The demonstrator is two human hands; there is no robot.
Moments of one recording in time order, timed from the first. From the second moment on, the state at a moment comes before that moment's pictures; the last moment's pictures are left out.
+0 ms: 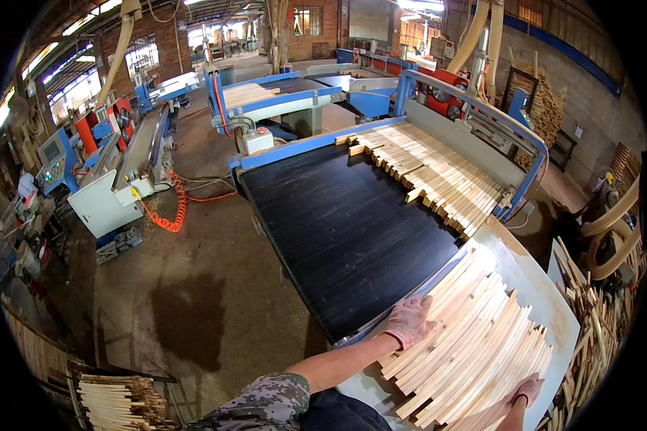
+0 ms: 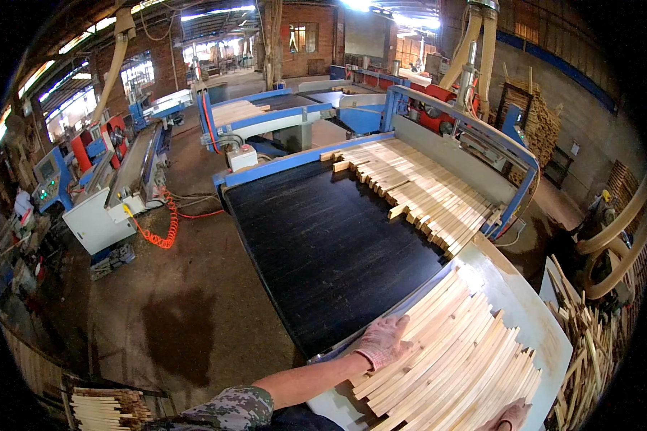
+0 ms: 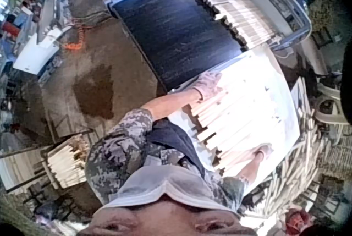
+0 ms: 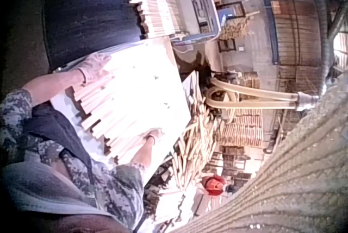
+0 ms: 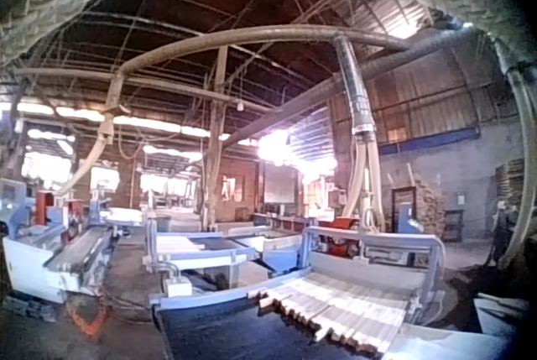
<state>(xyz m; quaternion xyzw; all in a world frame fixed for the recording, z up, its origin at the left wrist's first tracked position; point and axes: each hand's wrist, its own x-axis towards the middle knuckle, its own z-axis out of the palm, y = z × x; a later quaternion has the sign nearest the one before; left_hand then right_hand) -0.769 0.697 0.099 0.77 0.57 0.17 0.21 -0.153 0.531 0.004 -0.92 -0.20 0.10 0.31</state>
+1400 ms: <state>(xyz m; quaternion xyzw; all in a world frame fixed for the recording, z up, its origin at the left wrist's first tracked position) -0.767 0.698 0.101 0.78 0.56 0.18 0.21 -0.174 0.525 0.018 -0.94 -0.19 0.07 0.29</state>
